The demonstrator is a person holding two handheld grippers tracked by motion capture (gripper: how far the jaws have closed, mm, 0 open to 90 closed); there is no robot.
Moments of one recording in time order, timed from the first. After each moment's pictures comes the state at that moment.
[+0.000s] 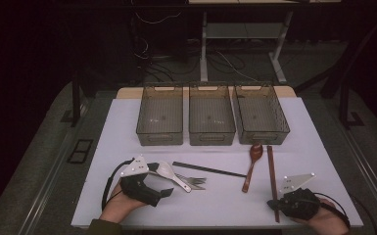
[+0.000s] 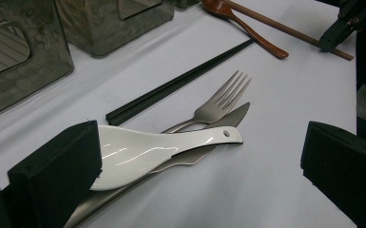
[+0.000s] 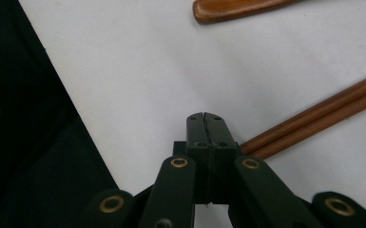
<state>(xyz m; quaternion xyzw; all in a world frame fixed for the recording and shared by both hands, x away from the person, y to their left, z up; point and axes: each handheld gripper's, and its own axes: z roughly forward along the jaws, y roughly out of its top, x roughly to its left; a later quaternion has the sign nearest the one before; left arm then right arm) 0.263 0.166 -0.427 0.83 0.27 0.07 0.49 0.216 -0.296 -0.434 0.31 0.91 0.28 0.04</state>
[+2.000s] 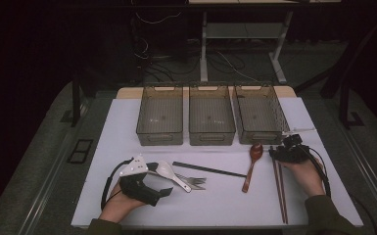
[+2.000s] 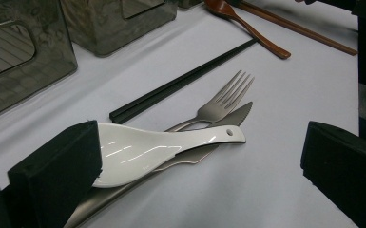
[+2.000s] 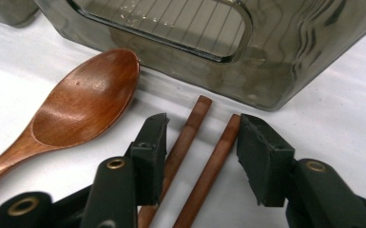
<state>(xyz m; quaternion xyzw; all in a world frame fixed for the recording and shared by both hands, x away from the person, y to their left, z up) 0.263 0.168 -0.427 0.83 0.27 0.07 0.49 0.352 -0.323 -0.445 0.55 0.77 0.28 0.17</state>
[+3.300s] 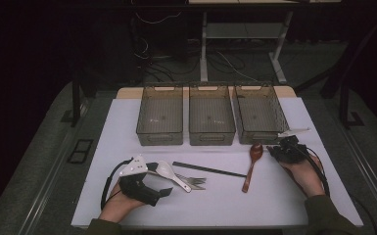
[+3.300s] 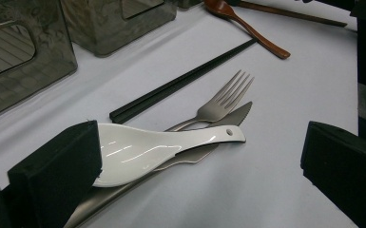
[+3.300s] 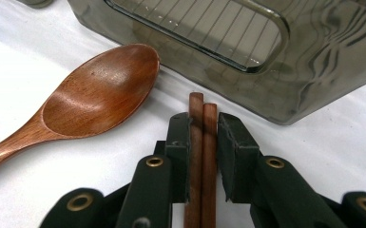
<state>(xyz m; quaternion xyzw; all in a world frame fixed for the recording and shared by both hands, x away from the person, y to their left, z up) 0.264 0.169 -0.427 0.83 0.27 0.07 0.49 0.352 -0.315 -0.444 0.51 0.80 0.27 0.18</state>
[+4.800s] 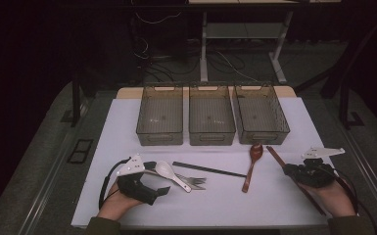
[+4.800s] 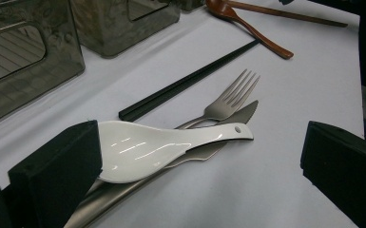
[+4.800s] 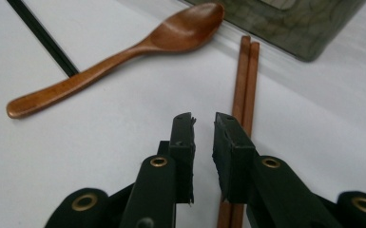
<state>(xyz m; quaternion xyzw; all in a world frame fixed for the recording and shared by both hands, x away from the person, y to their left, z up) 0.268 0.176 -0.431 0.82 0.26 0.08 0.50 0.274 -0.351 -0.424 0.45 0.82 0.33 0.14</state>
